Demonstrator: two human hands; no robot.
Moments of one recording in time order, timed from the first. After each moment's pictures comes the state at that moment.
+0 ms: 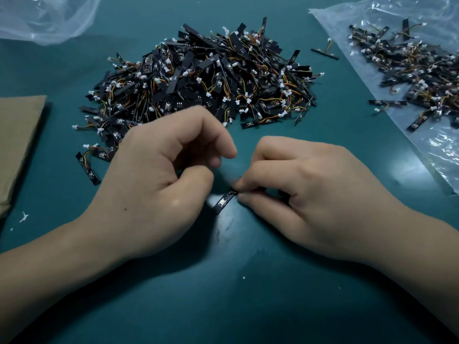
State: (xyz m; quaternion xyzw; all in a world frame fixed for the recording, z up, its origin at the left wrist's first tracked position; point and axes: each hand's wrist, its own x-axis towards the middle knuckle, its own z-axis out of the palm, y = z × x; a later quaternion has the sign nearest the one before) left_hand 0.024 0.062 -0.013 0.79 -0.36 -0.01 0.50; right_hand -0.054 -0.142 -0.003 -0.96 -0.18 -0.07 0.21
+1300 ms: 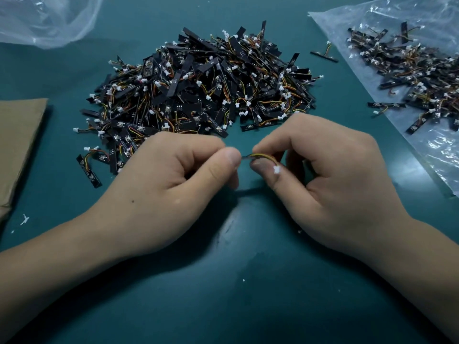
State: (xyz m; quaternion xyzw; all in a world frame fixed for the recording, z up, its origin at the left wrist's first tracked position) left_hand 0.016 0.055 0.004 0.81 -0.35 -0.09 0.46; right_hand -0.052 -0.148 -0.009 -0.91 -0.13 -0.23 0.31
